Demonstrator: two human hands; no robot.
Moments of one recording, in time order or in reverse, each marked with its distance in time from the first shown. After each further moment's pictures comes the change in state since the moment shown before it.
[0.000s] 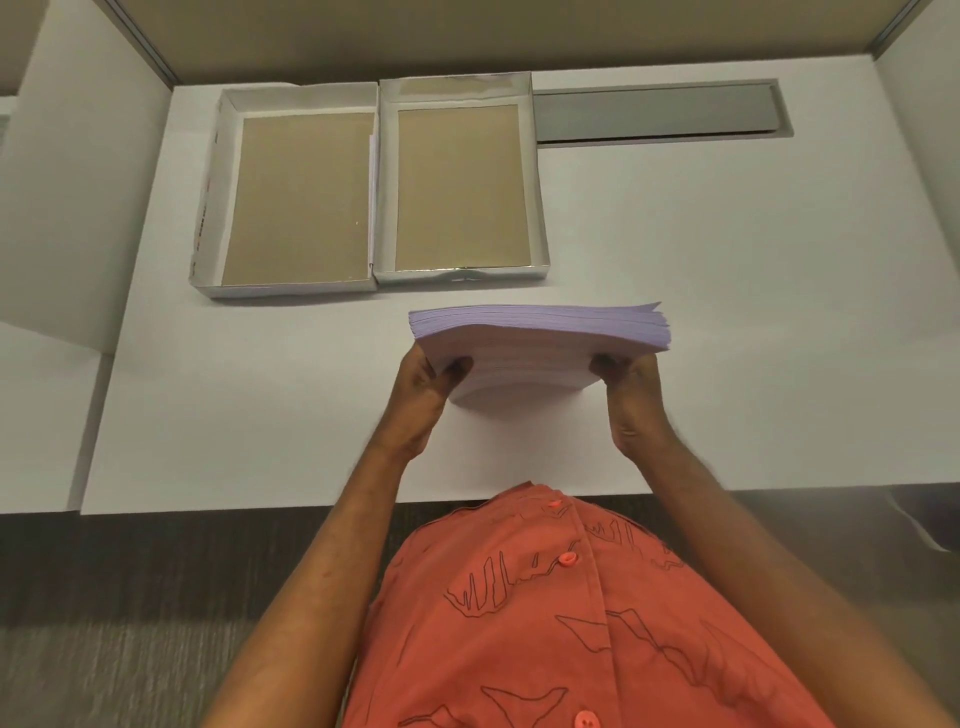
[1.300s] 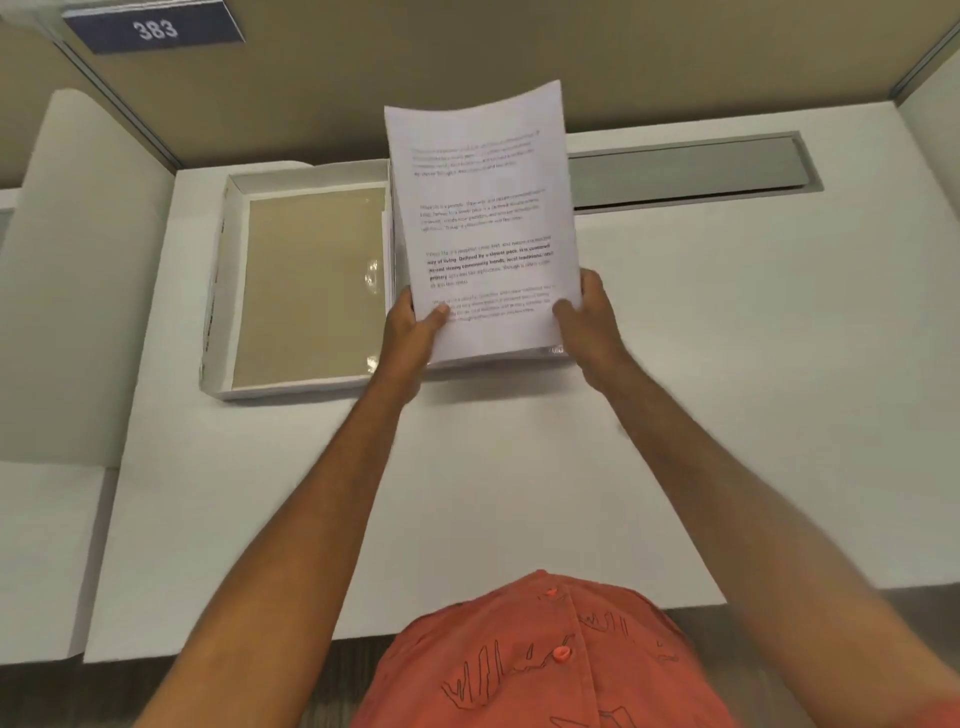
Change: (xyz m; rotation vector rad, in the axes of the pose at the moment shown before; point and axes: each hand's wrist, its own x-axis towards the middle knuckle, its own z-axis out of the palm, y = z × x) left_hand 0.209 0.047 -0.061 0.082 0.153 -0.027; right_hand 0.196 -0.030 0.111 -0.324 0.002 0.034
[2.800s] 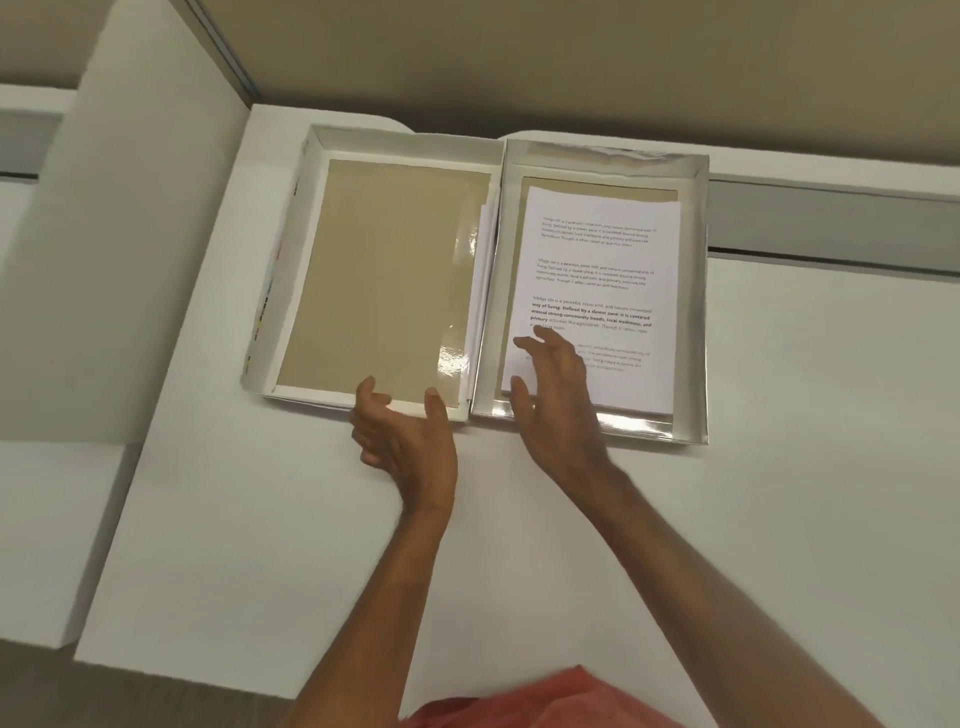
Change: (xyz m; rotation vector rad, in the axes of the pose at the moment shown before) left_hand -0.004 -0.082 -0.048 0.352 0.843 -0.163; right_hand -0.001 0.005 0.149 -0.520 -0.259 -0.403
